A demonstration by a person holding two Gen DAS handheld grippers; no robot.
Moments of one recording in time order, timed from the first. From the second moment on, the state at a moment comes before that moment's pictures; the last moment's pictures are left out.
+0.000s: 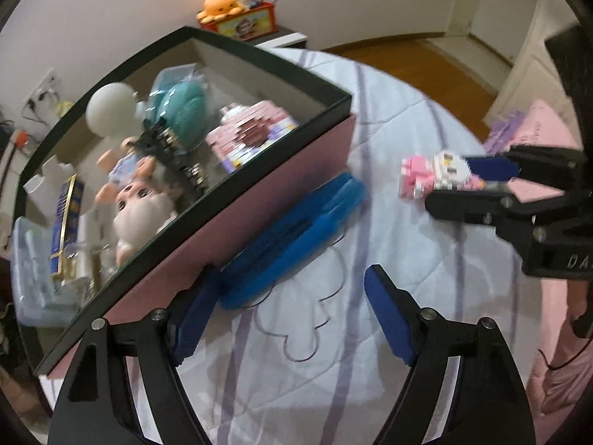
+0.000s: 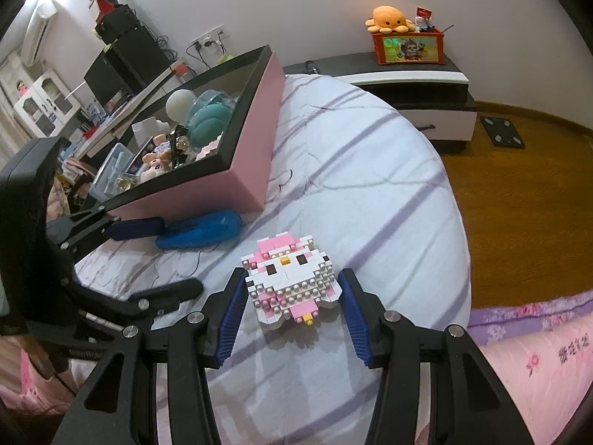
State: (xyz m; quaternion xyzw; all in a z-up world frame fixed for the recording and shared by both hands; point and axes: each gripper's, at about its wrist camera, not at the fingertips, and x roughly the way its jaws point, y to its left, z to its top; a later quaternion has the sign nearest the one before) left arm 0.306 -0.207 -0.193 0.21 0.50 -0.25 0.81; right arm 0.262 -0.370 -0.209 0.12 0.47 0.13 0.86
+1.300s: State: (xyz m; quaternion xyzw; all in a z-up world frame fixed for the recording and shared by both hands) left arm 0.306 -0.208 -0.196 0.16 0.49 -0.27 0.81; right arm 0.263 -0.342 -0.209 0.09 0.49 0.13 0.86
